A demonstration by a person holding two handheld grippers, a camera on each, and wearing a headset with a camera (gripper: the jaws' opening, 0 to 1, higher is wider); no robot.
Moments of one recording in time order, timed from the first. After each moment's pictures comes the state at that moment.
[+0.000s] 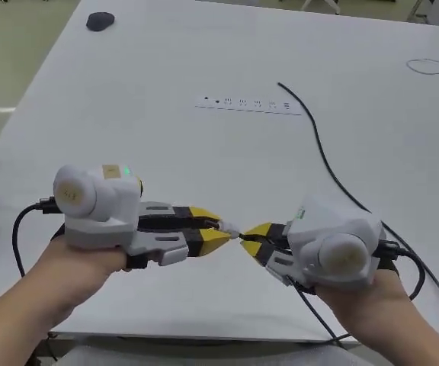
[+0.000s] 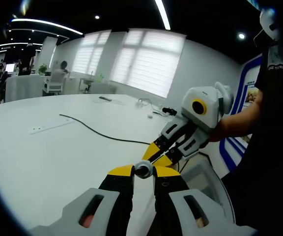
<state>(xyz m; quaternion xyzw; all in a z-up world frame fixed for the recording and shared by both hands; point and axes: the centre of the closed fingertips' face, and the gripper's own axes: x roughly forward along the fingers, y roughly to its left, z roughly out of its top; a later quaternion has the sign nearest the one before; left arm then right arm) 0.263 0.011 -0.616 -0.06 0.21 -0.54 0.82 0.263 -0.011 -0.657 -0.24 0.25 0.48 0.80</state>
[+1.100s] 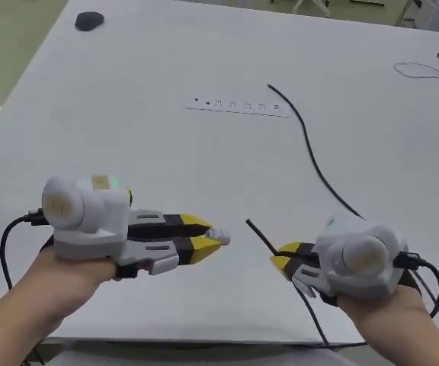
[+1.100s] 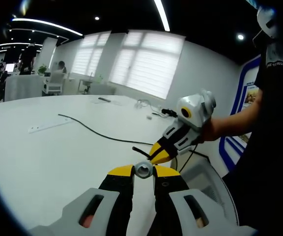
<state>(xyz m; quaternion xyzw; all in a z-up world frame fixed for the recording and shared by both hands) 0.259 0.005 -0.627 -0.06 0.21 -0.54 0.82 0.268 -0.080 -0.688 -0.19 0.34 0.41 0.83</state>
